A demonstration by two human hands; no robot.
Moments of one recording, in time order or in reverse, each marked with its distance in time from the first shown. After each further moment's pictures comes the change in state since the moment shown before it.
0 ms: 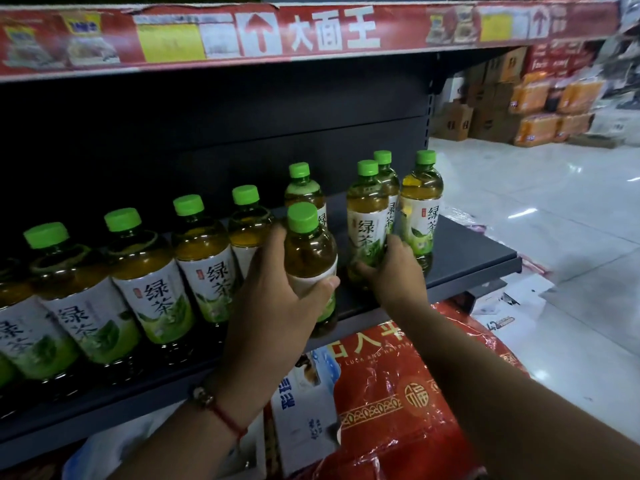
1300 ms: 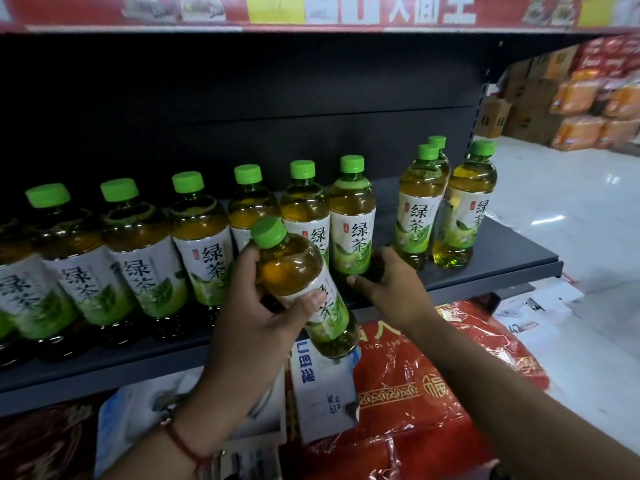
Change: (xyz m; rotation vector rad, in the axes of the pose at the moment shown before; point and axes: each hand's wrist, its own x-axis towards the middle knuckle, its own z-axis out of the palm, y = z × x) left_hand -0.043 -0.023 -0.060 -0.353 0.019 -0.184; right_hand -0.042 -0.023 0.029 0.117 -0.295 -0.108
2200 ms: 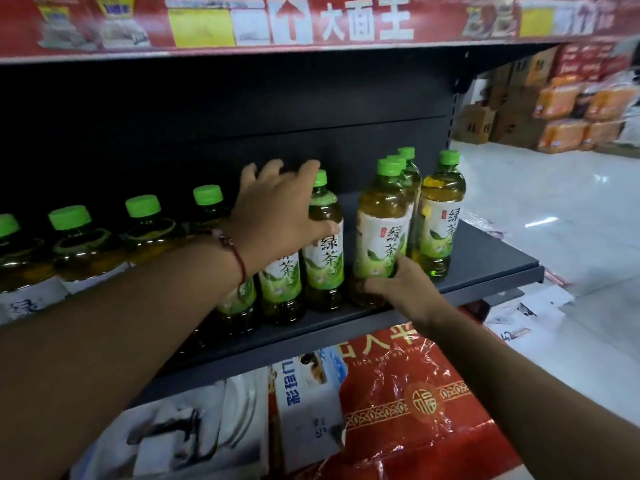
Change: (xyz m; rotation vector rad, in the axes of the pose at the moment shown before) left_hand 0.137 0.056 0.053 1.237 -0.207 0.346; right_hand 0.020 0.028 -0.046 0.408 -0.079 0.073
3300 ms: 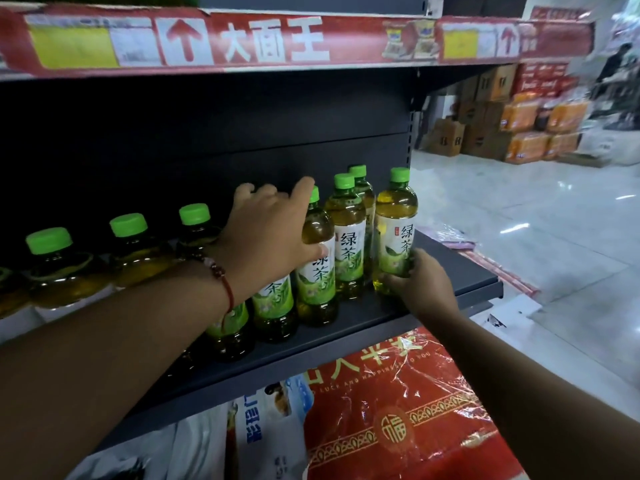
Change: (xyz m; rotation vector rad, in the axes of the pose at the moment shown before) left_hand 0.035 0.053 0.021 0.071 0.062 0.086; right_hand 0.044 0.032 -0.091 -0.587 0.433 0.017
